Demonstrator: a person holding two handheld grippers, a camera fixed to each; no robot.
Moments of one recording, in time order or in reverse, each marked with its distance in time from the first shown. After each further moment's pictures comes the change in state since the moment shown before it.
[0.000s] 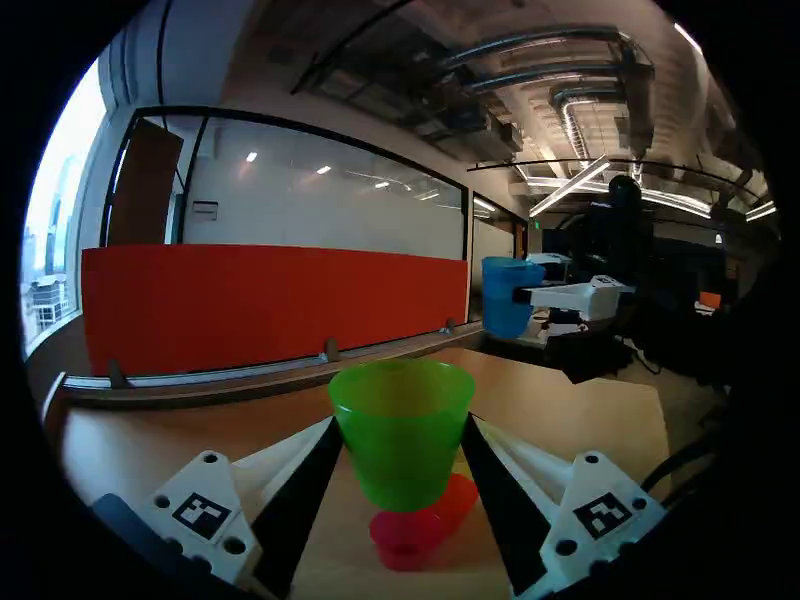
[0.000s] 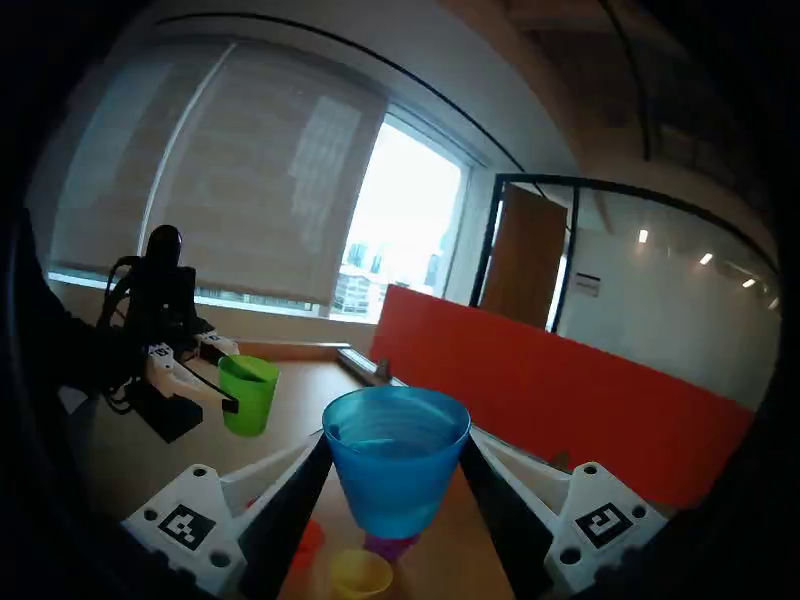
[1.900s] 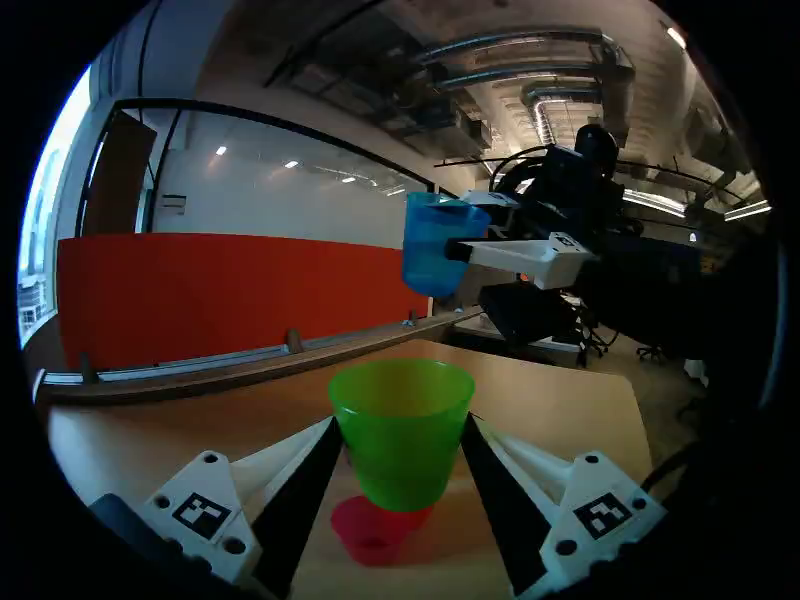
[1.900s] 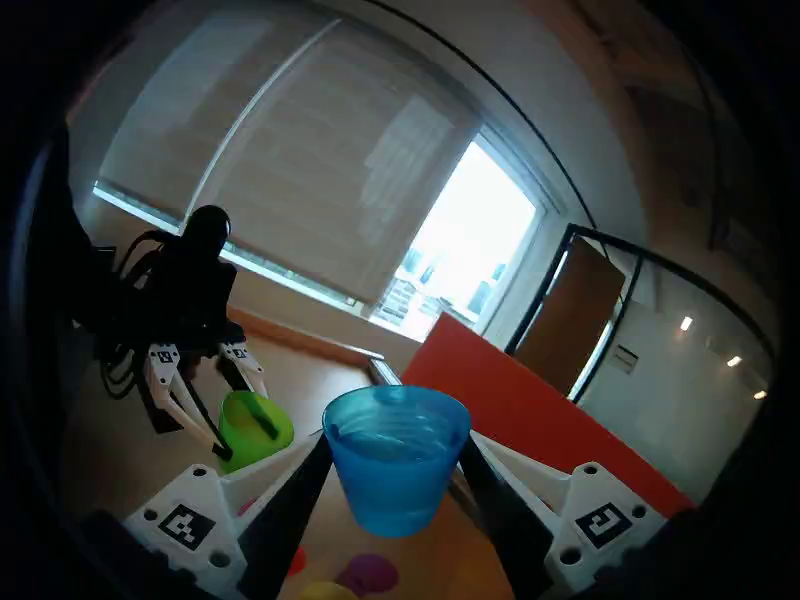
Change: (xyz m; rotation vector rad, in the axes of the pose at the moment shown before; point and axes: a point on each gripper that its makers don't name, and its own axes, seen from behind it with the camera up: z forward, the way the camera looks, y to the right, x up) left arm -0.020 0.034 0.004 -0.129 -0.013 0.004; right arm 0.044 -0.035 0.045 0.151 0.031 -0.290
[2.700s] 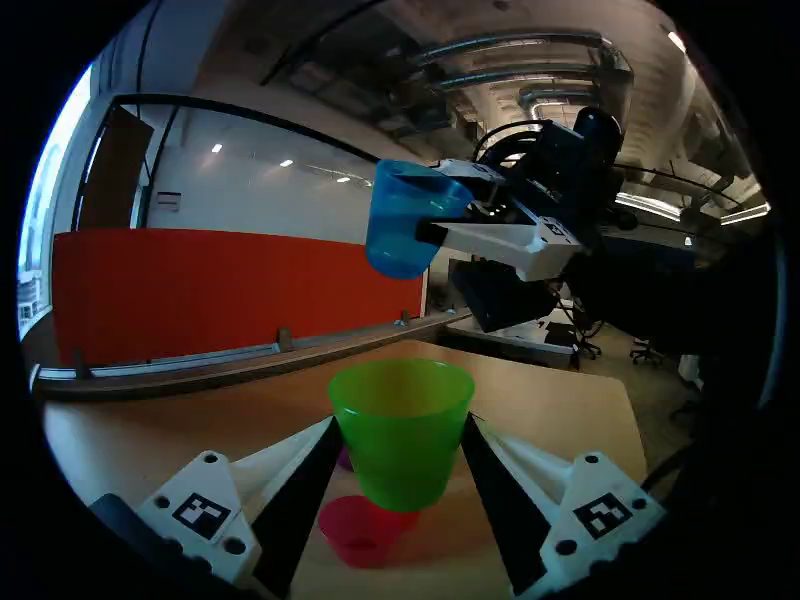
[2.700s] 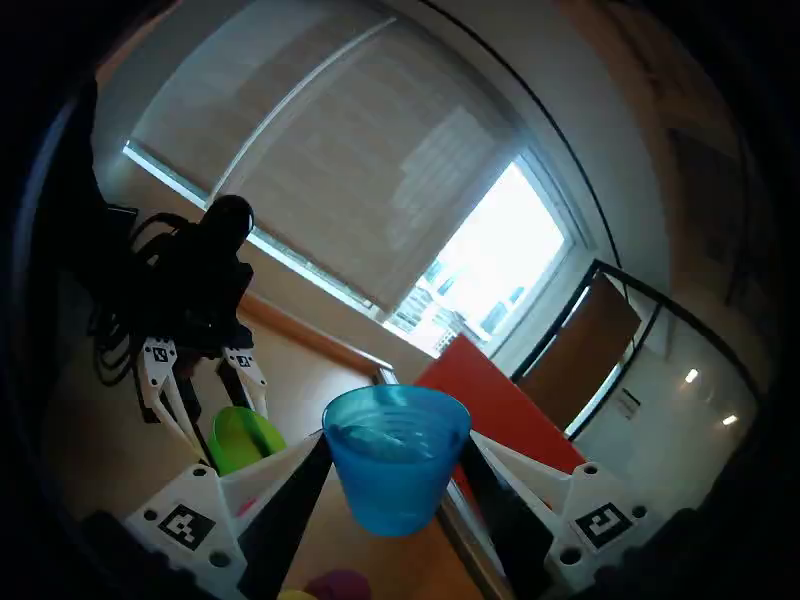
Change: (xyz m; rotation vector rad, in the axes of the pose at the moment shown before) left arm -0.004 0.008 0.006 -0.024 0.004 -0.011; right arm 0.022 -0.004 0.026 0.055 0.014 -0.164
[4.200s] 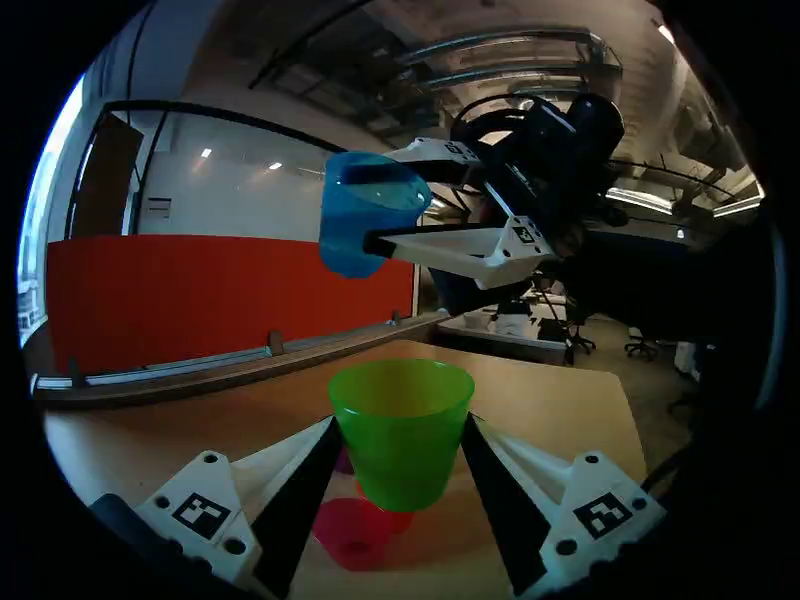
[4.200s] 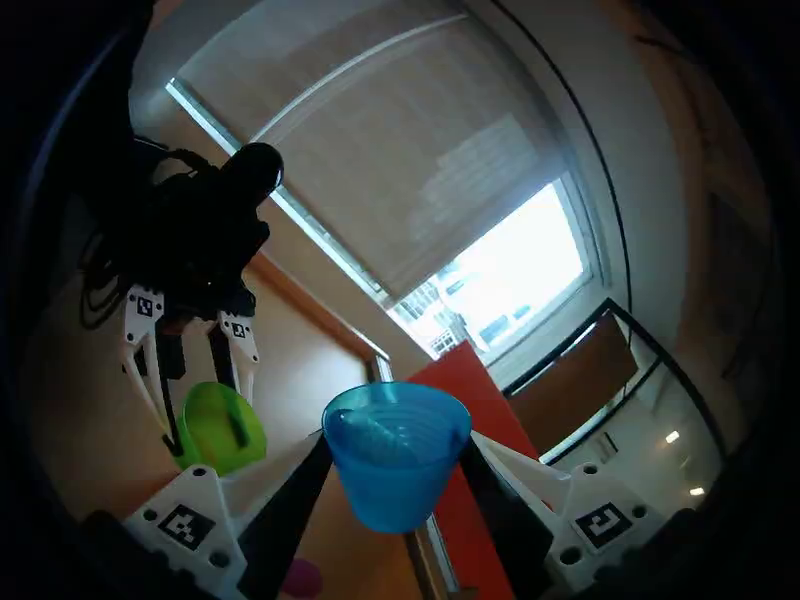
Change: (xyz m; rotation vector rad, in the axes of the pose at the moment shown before) left arm -0.001 0.012 0.000 -0.030 0.002 0.027; right arm -0.003 0.006 0.020 0.017 -0.046 -0.219
